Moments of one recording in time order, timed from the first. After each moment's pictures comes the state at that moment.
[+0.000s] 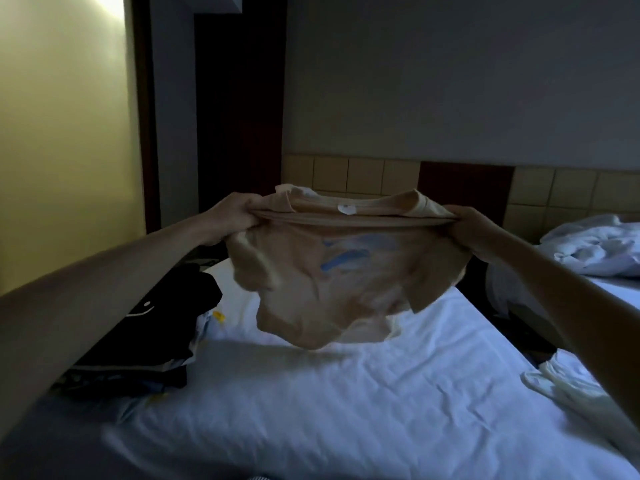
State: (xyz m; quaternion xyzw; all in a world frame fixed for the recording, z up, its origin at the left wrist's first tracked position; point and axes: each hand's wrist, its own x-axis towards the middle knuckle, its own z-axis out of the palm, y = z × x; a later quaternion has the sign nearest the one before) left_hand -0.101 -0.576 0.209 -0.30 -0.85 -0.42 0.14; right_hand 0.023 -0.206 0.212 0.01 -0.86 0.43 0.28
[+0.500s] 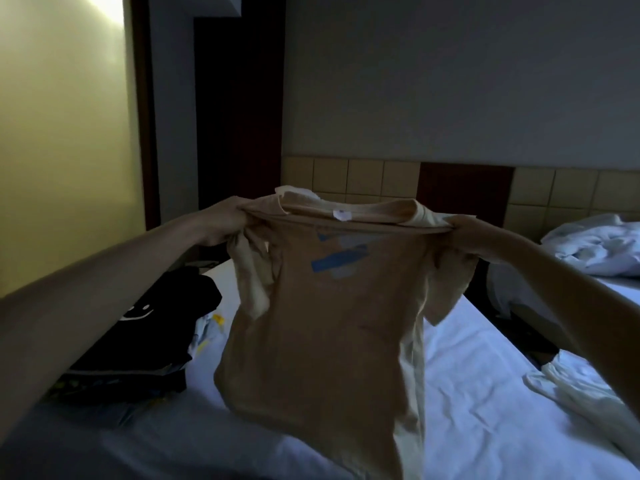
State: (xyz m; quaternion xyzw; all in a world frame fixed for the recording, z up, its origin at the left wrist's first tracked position) left_hand -0.093 -0.574 0.214 -0.29 -0.81 -0.51 0.01; right_hand 0.024 -0.205 0.215 -0.04 -0.93 0.31 0.19
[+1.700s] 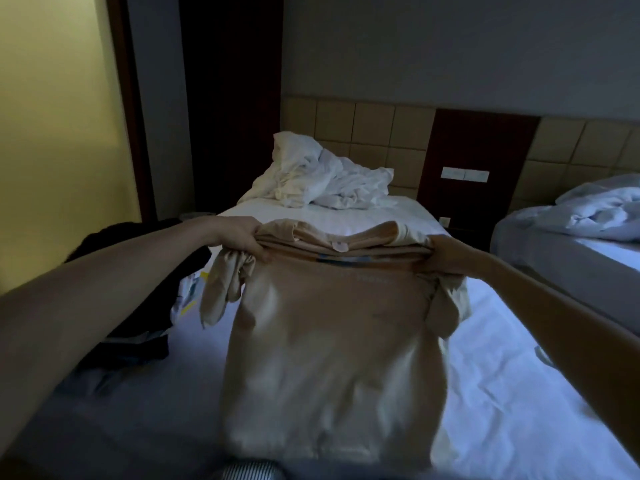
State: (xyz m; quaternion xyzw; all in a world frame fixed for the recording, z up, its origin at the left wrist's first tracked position) left_hand -0.187 -0.546 0.125 -0.28 -0.92 -0.23 -0.15; right_hand -0.064 -0.183 0.115 -0.04 -0.98 0.19 0.05
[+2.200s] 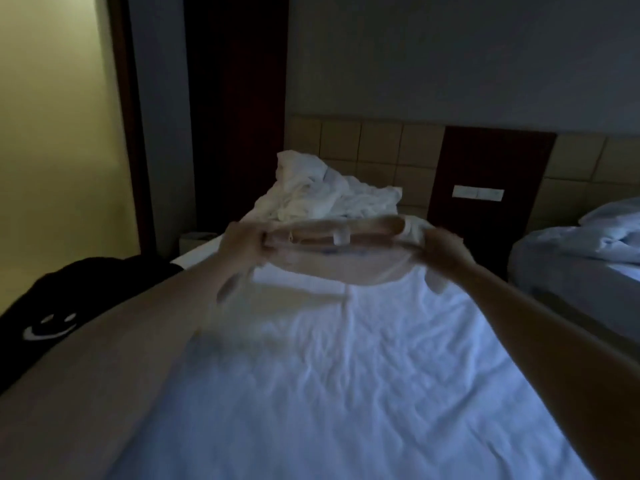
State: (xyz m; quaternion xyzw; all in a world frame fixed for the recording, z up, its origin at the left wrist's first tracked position) left_hand -0.302 -0.498 0.103 -0.22 -0.93 -0.20 0.23; right_hand -0.207 -0.158 0.125 -0.08 -0.97 0.01 0.22
